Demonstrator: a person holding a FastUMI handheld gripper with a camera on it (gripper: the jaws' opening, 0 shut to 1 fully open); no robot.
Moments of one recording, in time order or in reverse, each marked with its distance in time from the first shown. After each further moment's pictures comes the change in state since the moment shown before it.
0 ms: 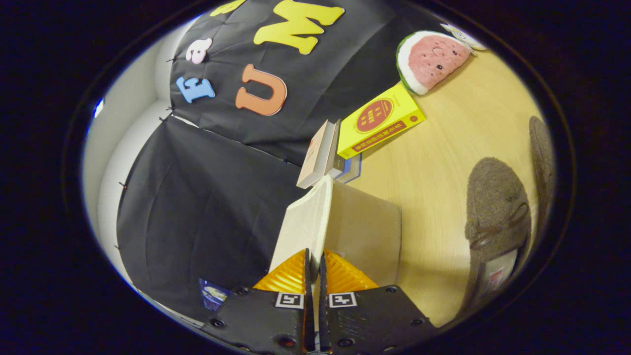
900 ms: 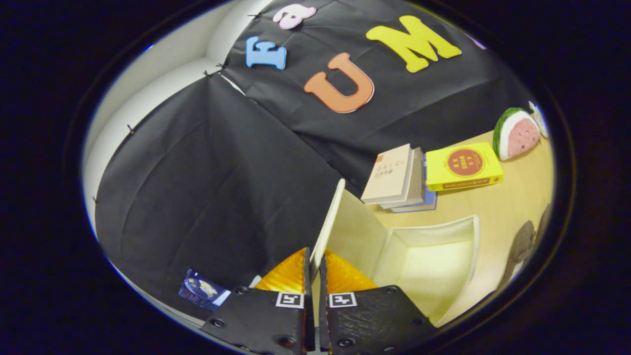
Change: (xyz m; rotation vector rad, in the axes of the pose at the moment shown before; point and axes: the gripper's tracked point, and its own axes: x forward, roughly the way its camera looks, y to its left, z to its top) arm 0.073 0.254 -0.023 -0.305 -0.033 -0.013
